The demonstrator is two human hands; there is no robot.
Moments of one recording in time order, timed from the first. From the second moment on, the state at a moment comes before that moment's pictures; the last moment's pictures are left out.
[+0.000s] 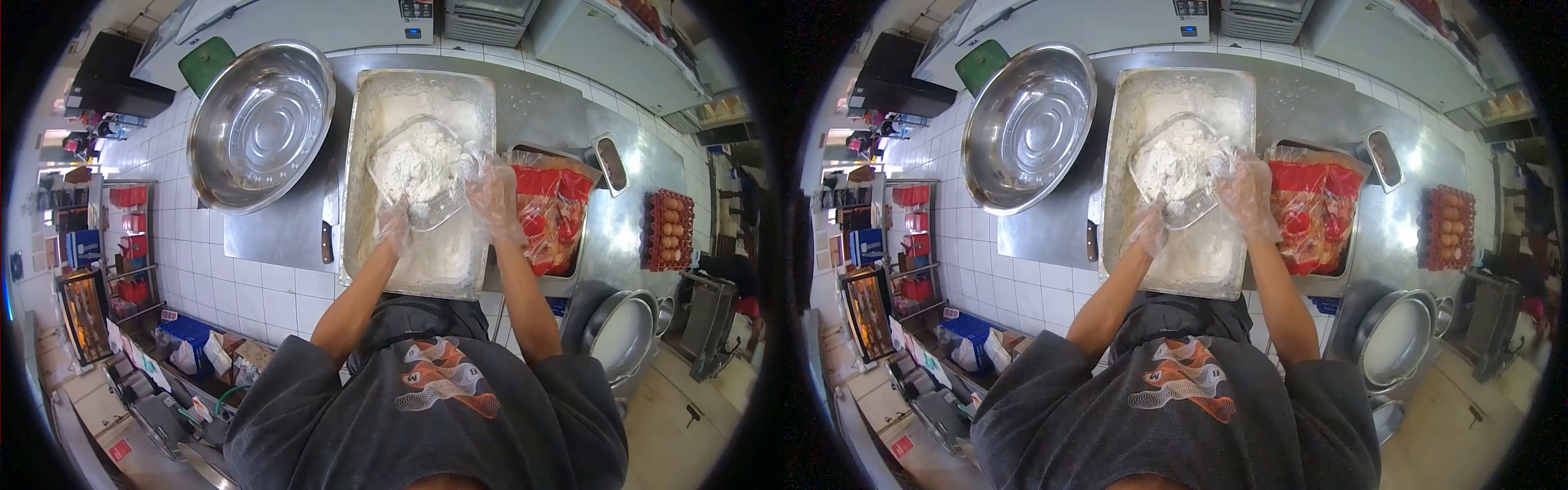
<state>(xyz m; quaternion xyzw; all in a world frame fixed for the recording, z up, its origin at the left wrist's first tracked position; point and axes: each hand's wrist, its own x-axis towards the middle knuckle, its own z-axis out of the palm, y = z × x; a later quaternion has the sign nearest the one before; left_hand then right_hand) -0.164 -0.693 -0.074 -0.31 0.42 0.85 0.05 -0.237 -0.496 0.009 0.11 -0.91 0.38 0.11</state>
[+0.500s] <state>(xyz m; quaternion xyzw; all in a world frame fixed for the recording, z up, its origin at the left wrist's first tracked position) -0.151 -0.790 -0.127 -0.27 0.76 0.55 0.19 -0.150 -0.554 -0.082 -0.20 -0.88 0.42 0.04</state>
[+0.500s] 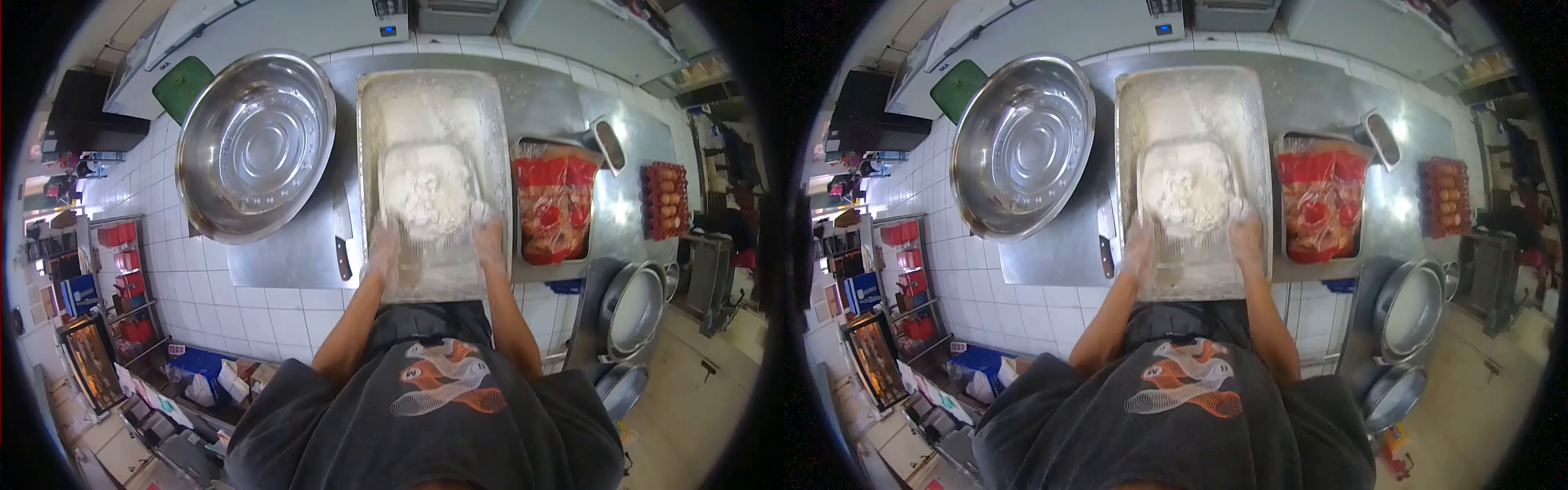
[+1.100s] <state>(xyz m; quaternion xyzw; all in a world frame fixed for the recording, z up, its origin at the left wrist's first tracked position) -0.172 -0.776 -0.065 -0.22 0.82 0.50 0.18 -0.145 -0.552 -0.094 -0.19 -0.83 0.52 0.07</state>
